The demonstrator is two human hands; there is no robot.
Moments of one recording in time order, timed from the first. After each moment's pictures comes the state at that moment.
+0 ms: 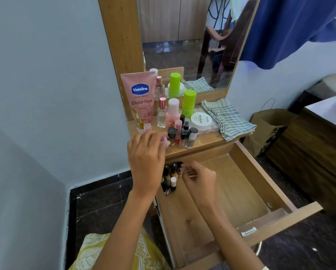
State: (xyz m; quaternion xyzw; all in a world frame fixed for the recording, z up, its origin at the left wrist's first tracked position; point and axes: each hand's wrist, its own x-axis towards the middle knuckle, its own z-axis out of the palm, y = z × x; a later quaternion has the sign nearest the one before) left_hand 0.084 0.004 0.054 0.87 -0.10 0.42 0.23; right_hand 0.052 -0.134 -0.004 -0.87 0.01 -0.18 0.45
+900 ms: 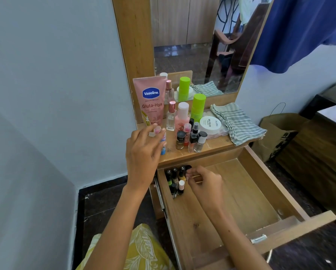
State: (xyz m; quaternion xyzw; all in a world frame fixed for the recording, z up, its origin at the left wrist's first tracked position) left_hand 0.103 0.038 0.053 0.88 -0.13 0.38 0.25; right_hand 0.054 -0.132 -0.005 -0.89 0.01 -0.13 0.43
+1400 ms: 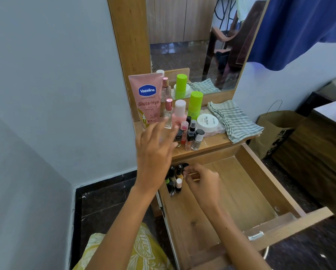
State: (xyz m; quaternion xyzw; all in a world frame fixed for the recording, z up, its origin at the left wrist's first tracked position) left_hand 0.097 0.010 0.058 0.90 -0.16 0.38 0.15; right_hand 0.056 -0.132 -0.007 -0.89 0.02 -0.15 0.43
